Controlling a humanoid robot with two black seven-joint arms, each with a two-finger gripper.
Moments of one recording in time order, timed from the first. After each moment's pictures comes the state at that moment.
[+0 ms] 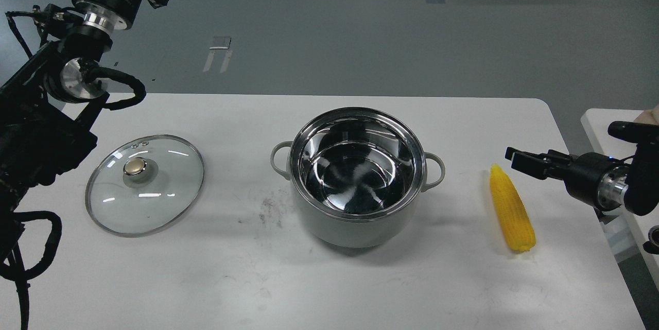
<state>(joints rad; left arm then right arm) -0.88 0.43 -0.98 -0.69 0.10 -0.43 -0.35 0.27 -0.63 1.06 1.40 -1.96 0.49 0.01</state>
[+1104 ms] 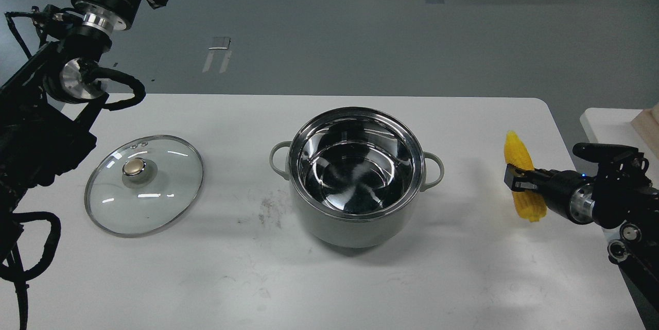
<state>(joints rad) -0.88 0.44 -0.98 -0.70 0.10 -0.42 -0.35 0.27 -0.52 1.21 1.41 -2.02 0.45 -0.09</state>
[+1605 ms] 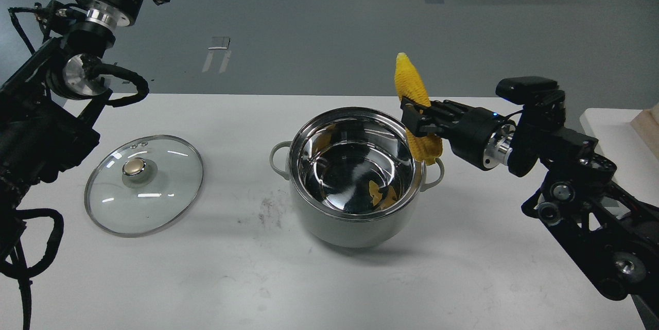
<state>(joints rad) -0.89 0.43 -0.98 -0.72 0.10 -0.41 -0.35 0.52 -0.30 0.90 1.58 -1.99 0.47 -0.10</state>
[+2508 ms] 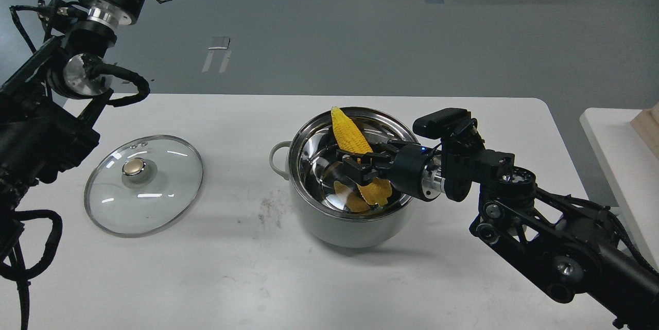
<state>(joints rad) -0.89 0.44 -0.98 -0.74 0.10 -0.41 -0.35 0.57 -0.22 0.74 1.48 -1.99 0.47 -0.09</state>
